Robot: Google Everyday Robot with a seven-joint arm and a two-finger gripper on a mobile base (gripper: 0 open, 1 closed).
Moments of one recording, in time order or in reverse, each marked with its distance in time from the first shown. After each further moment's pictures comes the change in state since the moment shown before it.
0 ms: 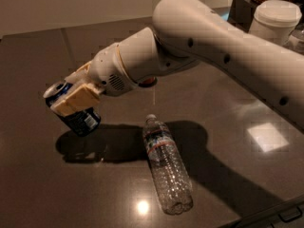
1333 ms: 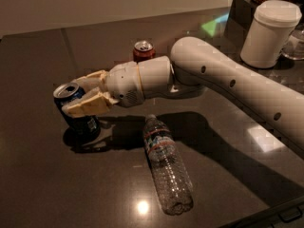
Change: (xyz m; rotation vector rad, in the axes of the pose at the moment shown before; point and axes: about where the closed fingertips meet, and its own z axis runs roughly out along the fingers) arm 0.021 -0.017 0.002 -0.032 -0.265 -0.042
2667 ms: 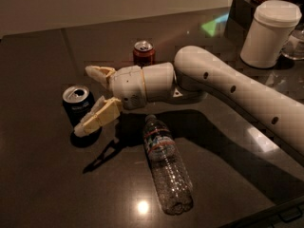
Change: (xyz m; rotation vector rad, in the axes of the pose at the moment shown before) arm 0.006 -0.004 -0.004 -0.009 -0.074 -0.031
